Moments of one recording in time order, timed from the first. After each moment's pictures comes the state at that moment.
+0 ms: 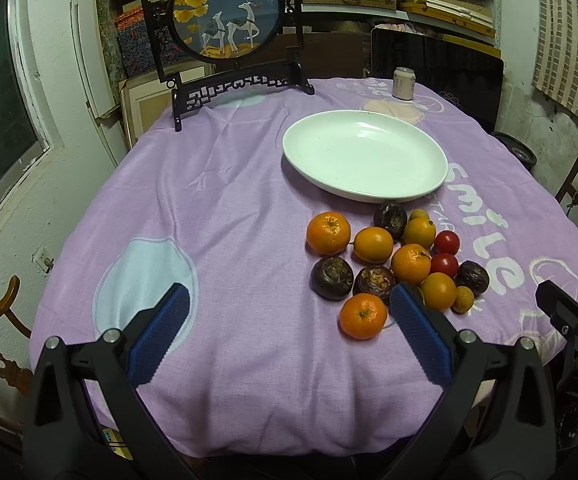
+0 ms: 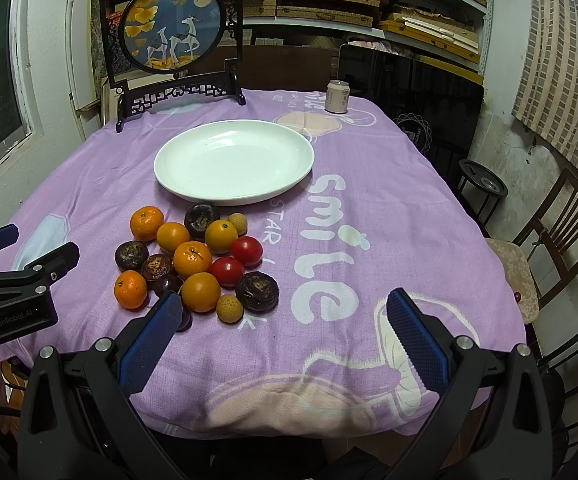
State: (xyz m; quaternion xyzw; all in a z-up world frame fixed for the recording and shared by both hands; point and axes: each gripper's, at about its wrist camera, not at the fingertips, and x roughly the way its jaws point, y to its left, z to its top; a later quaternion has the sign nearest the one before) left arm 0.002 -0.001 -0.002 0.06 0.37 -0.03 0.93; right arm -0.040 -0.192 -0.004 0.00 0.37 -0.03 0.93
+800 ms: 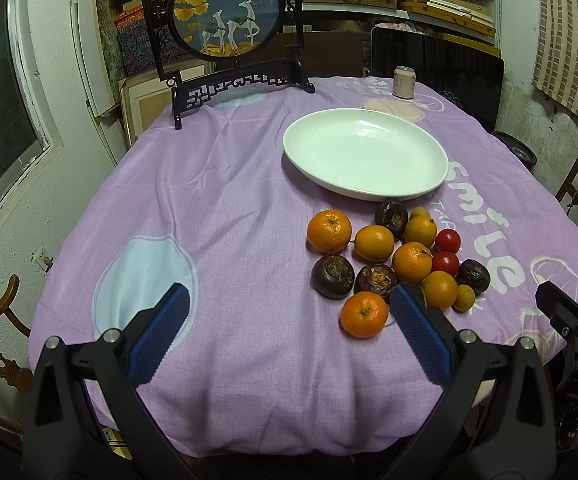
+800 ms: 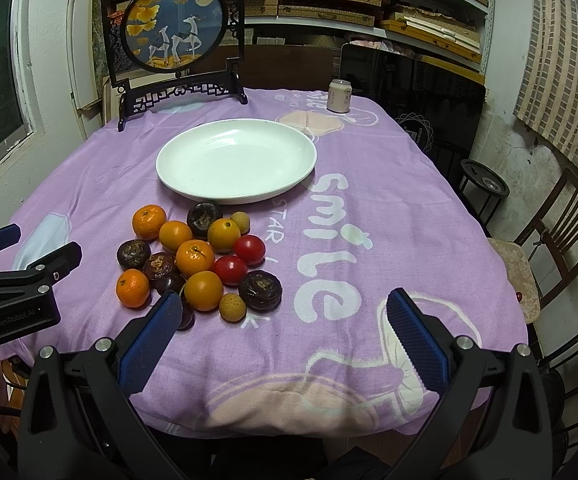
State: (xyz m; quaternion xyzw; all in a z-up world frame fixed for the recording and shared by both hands) left arm 0.000 -0.002 -0.002 0.06 0.37 -0.03 0.93; right arm -0.040 -0.191 -0.005 0.00 0.37 -0.03 0.93
